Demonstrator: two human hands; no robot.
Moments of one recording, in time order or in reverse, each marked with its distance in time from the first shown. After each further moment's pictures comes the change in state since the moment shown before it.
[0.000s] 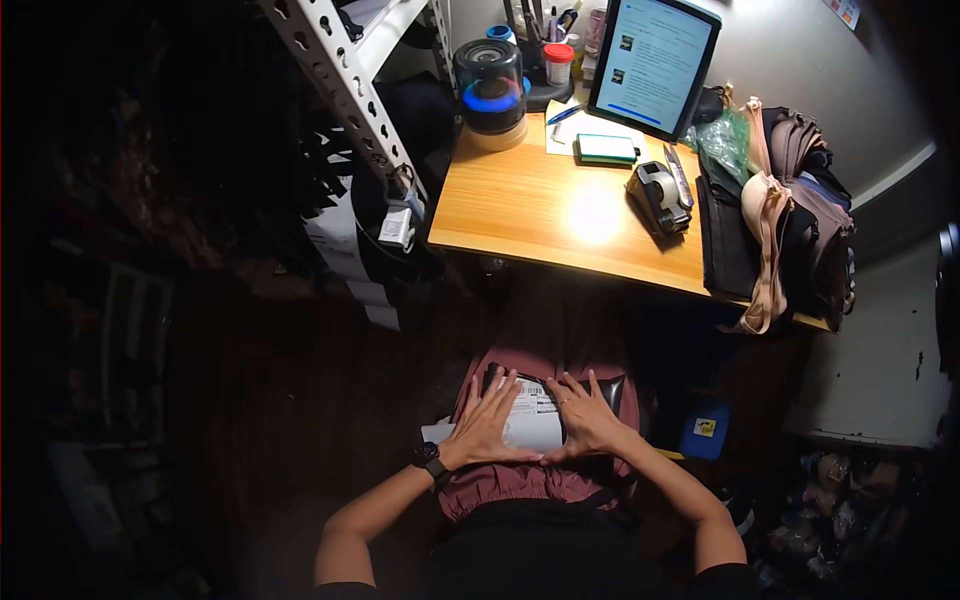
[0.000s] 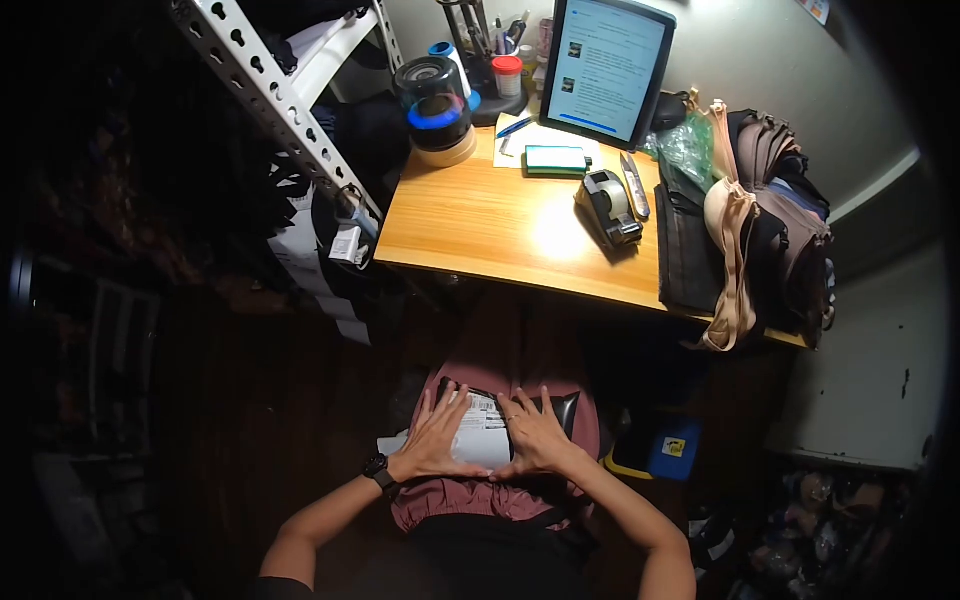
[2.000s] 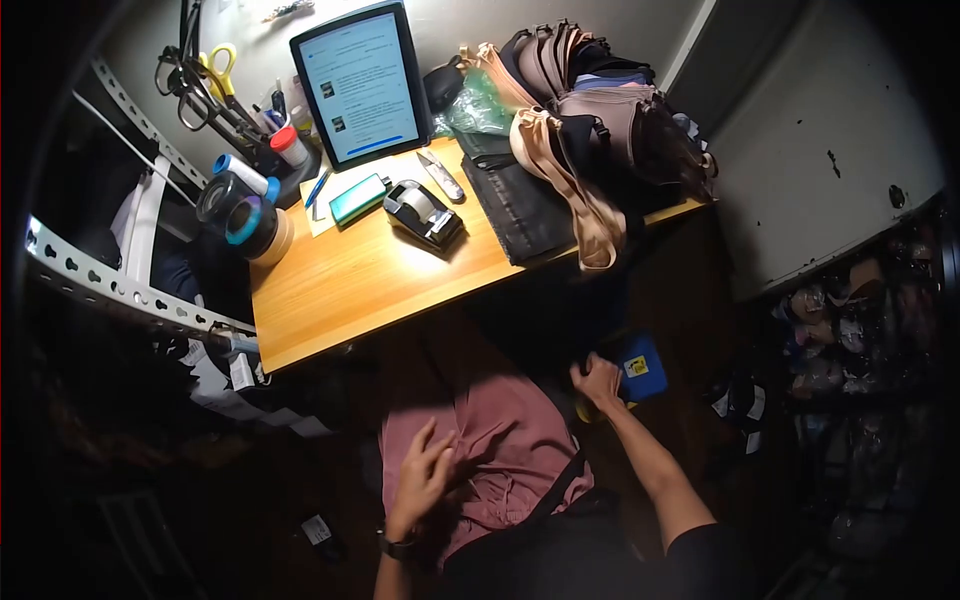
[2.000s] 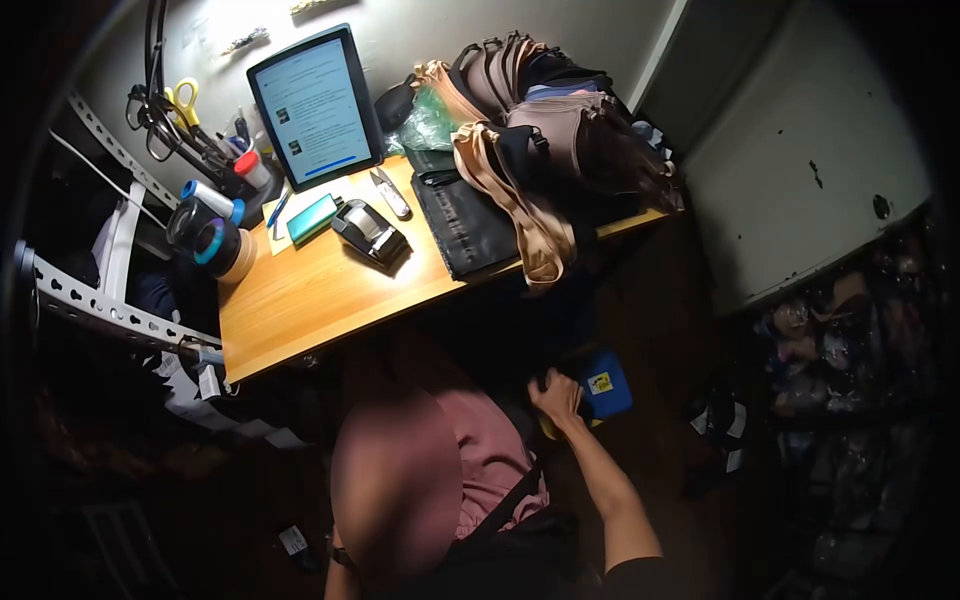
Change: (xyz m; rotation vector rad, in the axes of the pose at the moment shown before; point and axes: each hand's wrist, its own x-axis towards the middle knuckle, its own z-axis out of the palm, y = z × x) left_hand 0.052 0.055 -0.031 -0.566 -0.031 -0.161; right_hand -0.111 0.147 0.118 0.126 0.903 1.158
